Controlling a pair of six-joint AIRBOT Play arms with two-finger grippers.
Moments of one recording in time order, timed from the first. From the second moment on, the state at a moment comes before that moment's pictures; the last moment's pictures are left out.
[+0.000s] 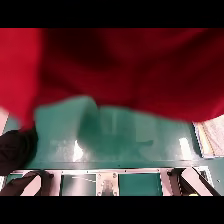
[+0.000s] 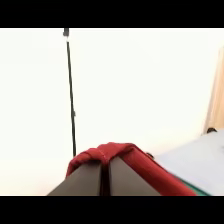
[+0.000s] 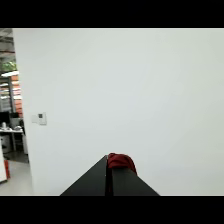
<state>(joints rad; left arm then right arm) 0.18 -0.93 2.13 0.65 -1.10 -1.28 -0.89 -0.95 2.00 0.11 1.20 1.17</state>
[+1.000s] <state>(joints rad) 0.16 -1.68 1.46 0.46 -0.82 -0.96 -0.26 -1.62 1.33 -0.46 0.71 1.17</state>
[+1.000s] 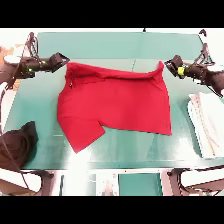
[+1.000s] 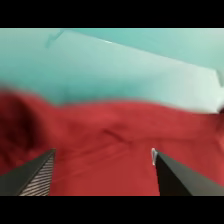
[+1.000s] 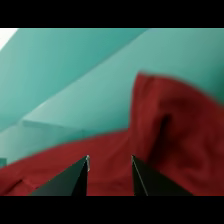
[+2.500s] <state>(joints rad) 0.38 -1.72 1.06 0.81 -1.40 -1.01 -0.75 -1.23 0.62 -0.71 1.23 1.12</state>
